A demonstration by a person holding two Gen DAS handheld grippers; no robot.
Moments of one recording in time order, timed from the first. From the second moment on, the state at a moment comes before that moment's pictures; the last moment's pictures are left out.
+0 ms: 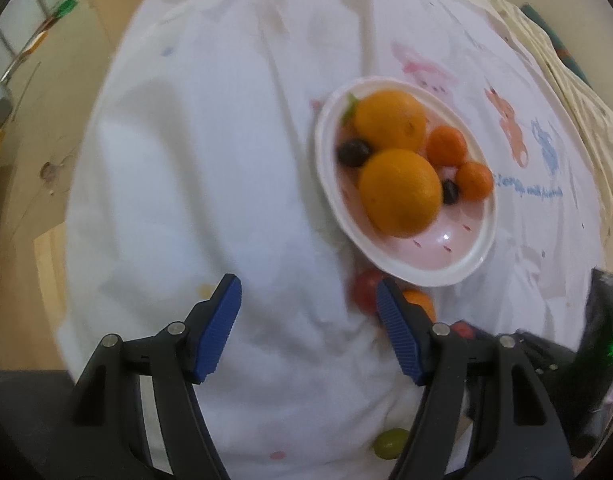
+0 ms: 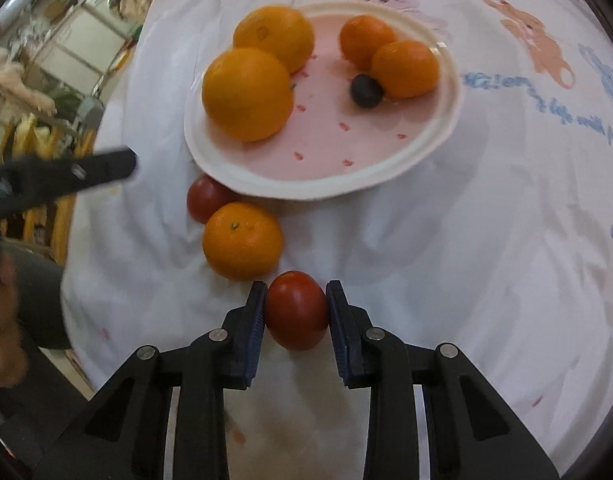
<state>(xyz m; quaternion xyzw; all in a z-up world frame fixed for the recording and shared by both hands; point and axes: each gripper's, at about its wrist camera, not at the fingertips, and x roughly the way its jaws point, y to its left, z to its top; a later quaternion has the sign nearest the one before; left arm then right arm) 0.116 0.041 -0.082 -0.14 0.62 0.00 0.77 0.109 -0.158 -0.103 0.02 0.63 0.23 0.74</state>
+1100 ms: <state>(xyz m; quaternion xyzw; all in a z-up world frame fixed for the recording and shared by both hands) 0.115 0.009 -0.094 -0.14 0.62 -0.04 0.77 0.117 -0.223 -0.059 0.13 0.58 0.18 0.78</state>
